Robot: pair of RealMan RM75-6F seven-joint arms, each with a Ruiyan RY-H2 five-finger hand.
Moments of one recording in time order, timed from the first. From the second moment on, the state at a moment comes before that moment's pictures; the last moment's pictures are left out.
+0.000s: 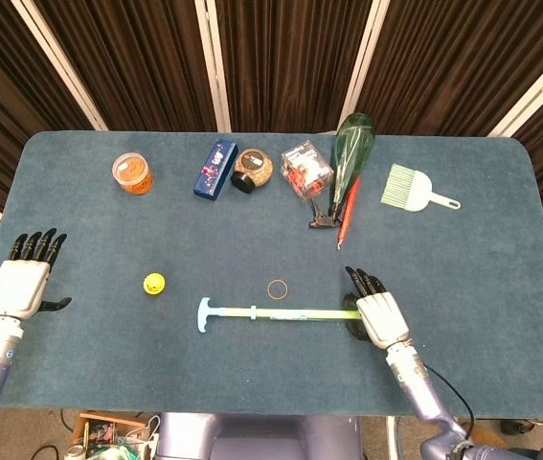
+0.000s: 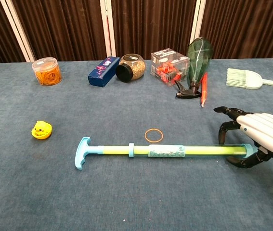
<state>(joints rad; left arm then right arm) -0.34 -1.26 -0.13 -1.46 1.27 1.15 0.33 0.39 -1.72 0.10 -1.21 -1.49 1.12 -0.18</state>
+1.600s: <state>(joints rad) -0.56 -1.73 -0.11 -1.02 1.56 1.17 -0.12 0.35 -1.49 0.13 -1.52 -1.45 1.24 -0.12</state>
